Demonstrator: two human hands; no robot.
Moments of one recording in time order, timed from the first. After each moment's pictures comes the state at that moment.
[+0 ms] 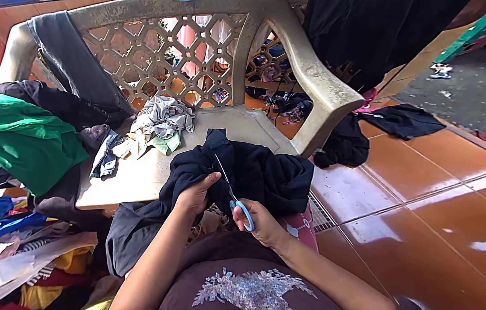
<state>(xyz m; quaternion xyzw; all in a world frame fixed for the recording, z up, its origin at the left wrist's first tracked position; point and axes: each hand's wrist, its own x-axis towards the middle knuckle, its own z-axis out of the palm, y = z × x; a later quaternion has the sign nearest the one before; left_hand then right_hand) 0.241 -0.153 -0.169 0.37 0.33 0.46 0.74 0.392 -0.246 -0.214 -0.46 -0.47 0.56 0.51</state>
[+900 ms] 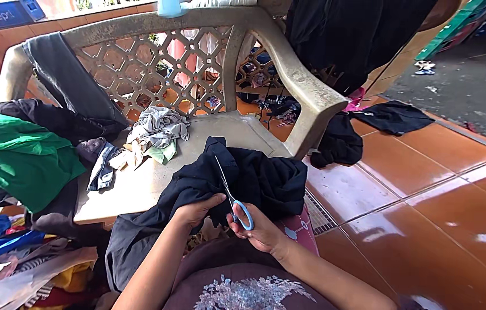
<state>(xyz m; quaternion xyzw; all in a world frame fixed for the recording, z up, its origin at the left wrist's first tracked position) 0.232 -0.158 -0.174 0.50 0.33 0.33 0.73 0.388 -0.246 -0.201 -0.38 -0.33 0.68 0.53</state>
